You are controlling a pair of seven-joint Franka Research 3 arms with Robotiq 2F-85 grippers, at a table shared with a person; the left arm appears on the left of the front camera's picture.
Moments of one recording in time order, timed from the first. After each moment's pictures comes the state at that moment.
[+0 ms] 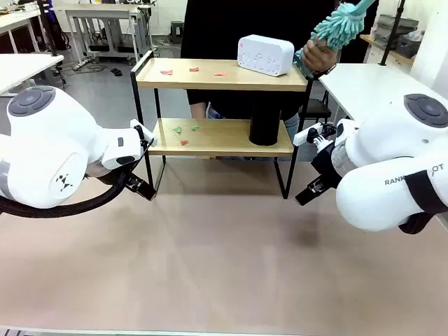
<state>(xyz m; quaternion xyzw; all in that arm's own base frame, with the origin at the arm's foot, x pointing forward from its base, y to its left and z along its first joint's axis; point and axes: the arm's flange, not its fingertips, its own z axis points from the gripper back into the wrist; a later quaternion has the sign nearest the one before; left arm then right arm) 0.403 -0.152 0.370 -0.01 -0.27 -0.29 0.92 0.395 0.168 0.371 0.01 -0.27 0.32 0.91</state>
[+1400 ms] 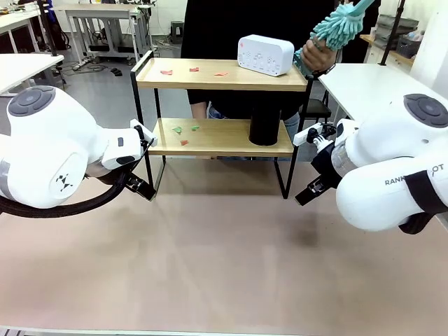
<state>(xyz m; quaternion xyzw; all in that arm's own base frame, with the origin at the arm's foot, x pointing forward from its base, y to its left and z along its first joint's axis) 0.403 -0.152 0.370 -0.01 -0.27 -0.29 0.92 0.395 0.168 0.371 0.01 -0.27 0.32 0.91</state>
